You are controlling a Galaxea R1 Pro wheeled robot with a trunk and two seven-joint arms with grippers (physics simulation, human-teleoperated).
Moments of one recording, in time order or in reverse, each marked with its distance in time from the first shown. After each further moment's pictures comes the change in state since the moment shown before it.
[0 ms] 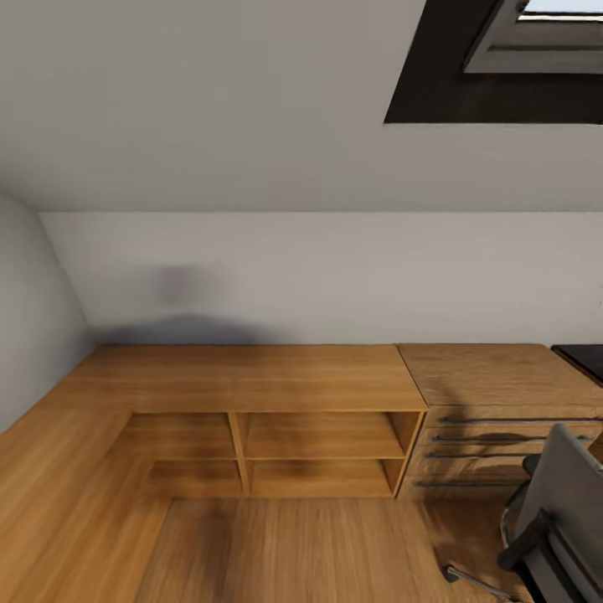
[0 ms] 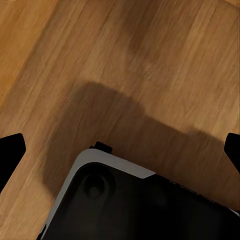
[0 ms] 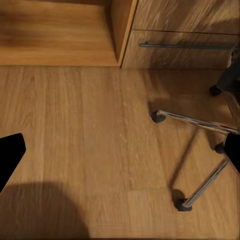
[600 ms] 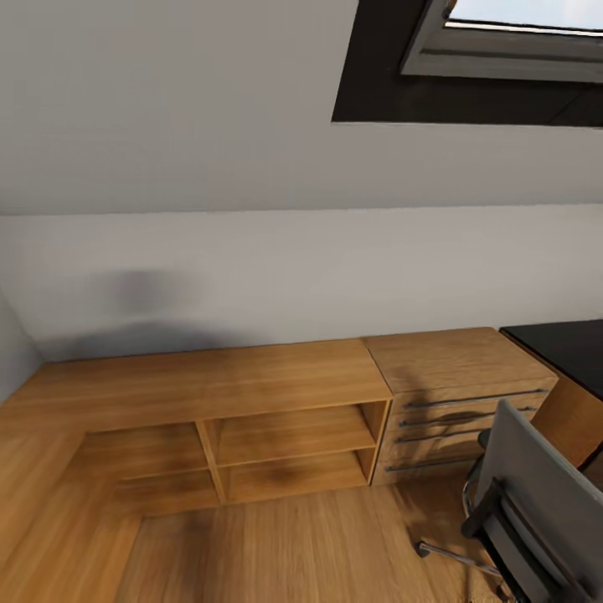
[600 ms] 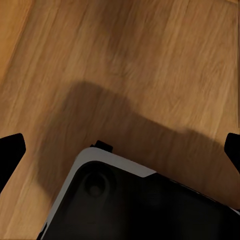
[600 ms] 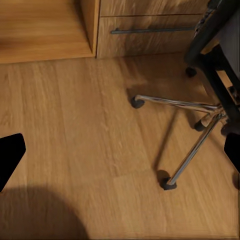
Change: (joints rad) left arm 0.000 0.000 0.000 0.000 0.000 0.000 0.000; right arm 0.000 0.000 0.000 0.000 0.001 -0.002 0.000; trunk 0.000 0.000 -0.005
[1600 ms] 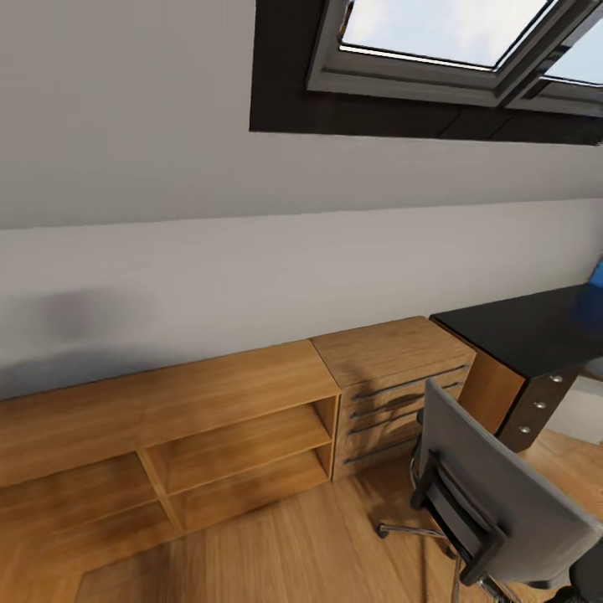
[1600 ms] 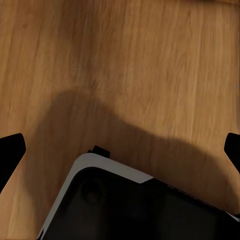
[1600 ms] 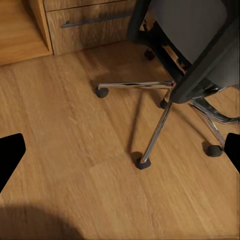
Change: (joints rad) left arm 0.000 0.000 0.000 0.000 0.000 0.001 0.000; right arm 0.000 0.000 0.000 0.000 0.001 -0.002 0.002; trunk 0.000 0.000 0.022
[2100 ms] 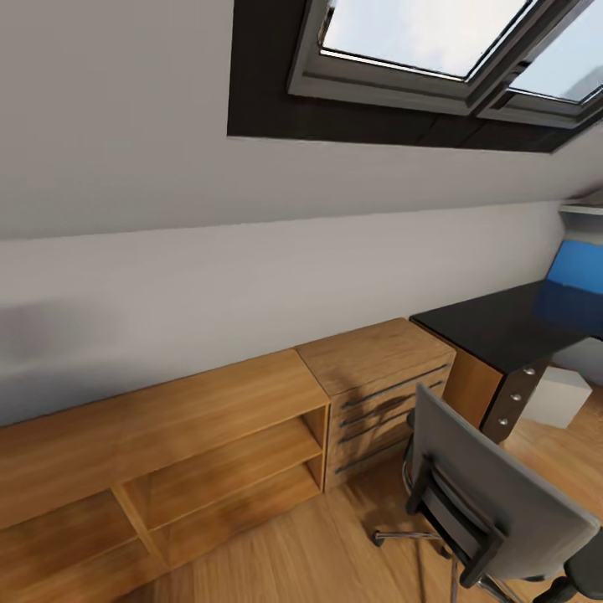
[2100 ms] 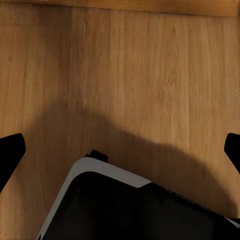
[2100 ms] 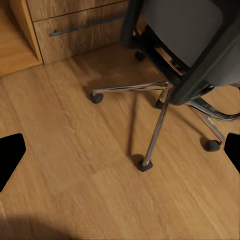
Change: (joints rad) left arm 0.000 0.000 0.001 0.000 -0.001 0.000 0.000; right arm 0.000 0.000 0.000 0.000 0.000 0.002 0.001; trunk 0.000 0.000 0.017
